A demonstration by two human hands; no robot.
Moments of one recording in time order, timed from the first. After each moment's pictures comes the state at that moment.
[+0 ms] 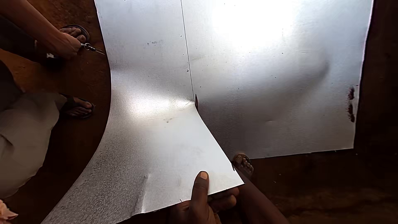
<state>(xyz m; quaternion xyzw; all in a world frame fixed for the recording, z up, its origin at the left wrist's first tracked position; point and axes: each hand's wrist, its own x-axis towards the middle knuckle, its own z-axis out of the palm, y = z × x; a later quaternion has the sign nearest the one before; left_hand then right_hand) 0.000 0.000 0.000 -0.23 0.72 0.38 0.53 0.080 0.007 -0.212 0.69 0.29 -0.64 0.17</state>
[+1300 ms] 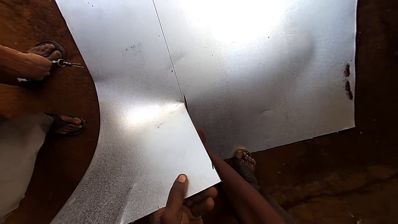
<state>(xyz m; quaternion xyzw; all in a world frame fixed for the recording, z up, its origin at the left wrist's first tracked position) -0.006 0.014 -0.012 -0.23 0.71 0.37 0.55 0.062 -0.047 -0.321 0.72 0.35 -0.58 0.13</state>
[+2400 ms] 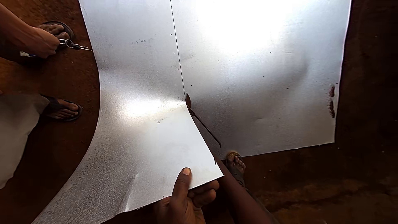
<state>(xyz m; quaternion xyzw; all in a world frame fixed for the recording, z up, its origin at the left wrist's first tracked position) -0.003 0.005 -0.011 -0.25 0.72 0.39 0.52 0.098 -0.108 -0.320 0.63 0.13 -0.75 -0.15</state>
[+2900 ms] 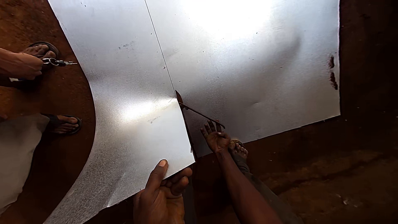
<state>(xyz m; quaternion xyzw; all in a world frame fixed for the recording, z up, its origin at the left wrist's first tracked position) -0.001 0.020 -0.010 -0.21 0.76 0.38 0.49 0.149 -0.138 -0.320 0.36 -0.30 -0.58 -0.67</state>
